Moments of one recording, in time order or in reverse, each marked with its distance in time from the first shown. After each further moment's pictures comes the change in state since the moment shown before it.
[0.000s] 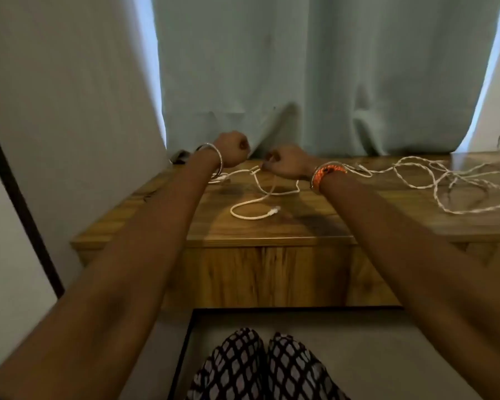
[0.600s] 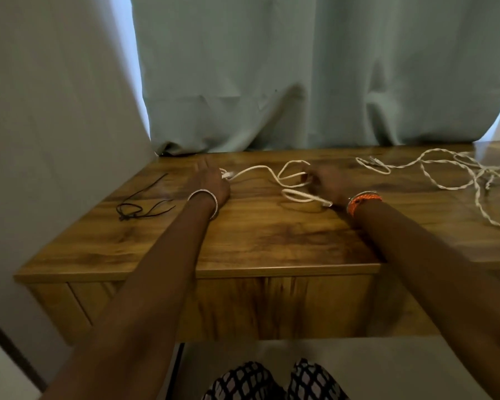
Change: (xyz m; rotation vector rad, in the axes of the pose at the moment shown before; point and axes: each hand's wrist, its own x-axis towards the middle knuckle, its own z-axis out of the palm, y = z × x) left_hand 0.022 -0.078 0.098 0.131 0.200 -0.280; right_hand 0.017 0.114 0.040 -0.129 0.013 0.115
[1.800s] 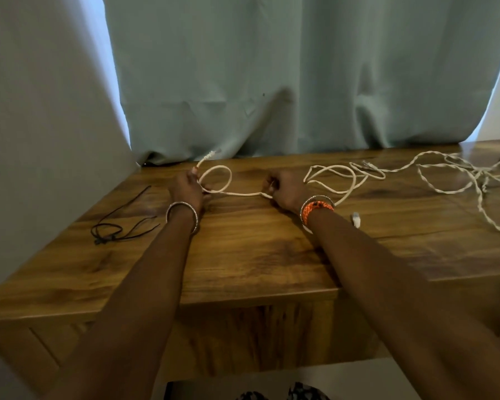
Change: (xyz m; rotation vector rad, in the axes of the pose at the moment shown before) left_hand 0.022 -0.005 0.011 -0.990 0.143 -0.360; right_hand 0.049 -0.042 0.049 0.305 0.100 0.160
